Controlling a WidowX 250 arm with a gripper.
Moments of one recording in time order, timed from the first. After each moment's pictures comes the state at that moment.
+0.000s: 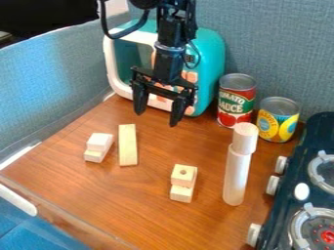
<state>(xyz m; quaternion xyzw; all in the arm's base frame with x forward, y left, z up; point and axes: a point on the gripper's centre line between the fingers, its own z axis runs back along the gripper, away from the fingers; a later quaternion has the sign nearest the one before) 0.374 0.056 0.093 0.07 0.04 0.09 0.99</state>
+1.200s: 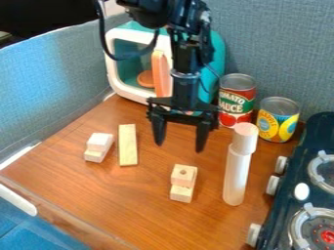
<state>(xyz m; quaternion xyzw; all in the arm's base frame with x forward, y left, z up) 0.356 0.005 0.072 0.01 0.01 0.16 0.99</state>
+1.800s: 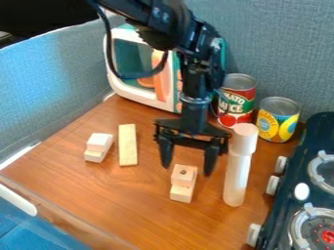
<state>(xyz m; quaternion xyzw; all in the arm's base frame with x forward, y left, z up) 0.343 -0.015 0.051 0.01 0.01 0.16 0.99</state>
